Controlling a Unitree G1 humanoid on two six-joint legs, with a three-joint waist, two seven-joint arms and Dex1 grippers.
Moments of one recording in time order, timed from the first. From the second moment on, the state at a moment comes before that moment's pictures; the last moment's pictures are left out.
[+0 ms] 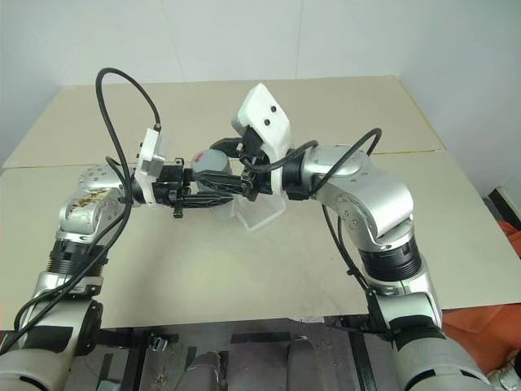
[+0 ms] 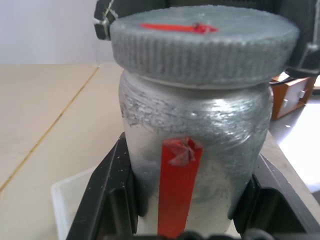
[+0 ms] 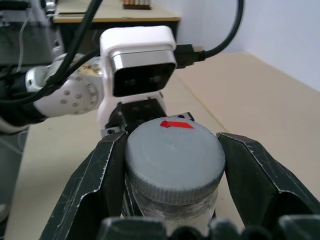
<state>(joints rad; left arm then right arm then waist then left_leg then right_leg) -0.77 0.55 -0.04 0.23 -0.46 0.29 -1.43 -0.93 -0.45 0.17 -0.32 0.56 0.88 0.77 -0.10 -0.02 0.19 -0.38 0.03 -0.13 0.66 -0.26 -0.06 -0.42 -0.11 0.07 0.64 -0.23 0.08</state>
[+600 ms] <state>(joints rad) -0.68 0.61 -0.06 0.20 -0.50 0.35 -1.52 -0.94 -0.51 0.00 -0.27 0.65 0.76 0.87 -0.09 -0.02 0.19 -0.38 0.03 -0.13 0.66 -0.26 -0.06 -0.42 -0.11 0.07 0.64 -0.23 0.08</state>
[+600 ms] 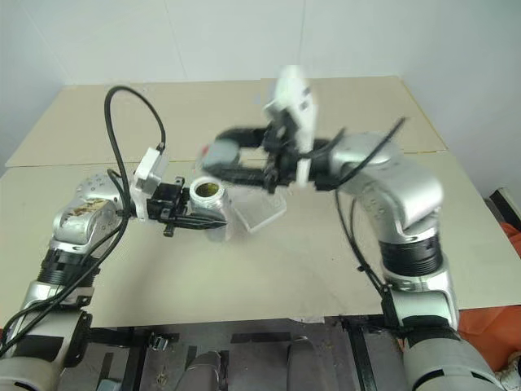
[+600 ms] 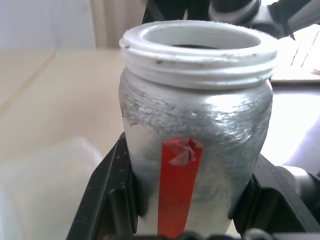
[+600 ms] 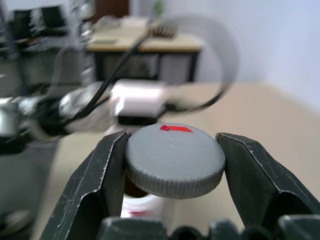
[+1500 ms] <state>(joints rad) -0.74 0.56 0.09 0.25 -0.34 0.22 -0.97 -0.48 -0.50 0.00 -0.03 0.24 0.76 0.38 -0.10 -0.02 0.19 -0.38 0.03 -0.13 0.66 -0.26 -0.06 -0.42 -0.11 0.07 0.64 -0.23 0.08</state>
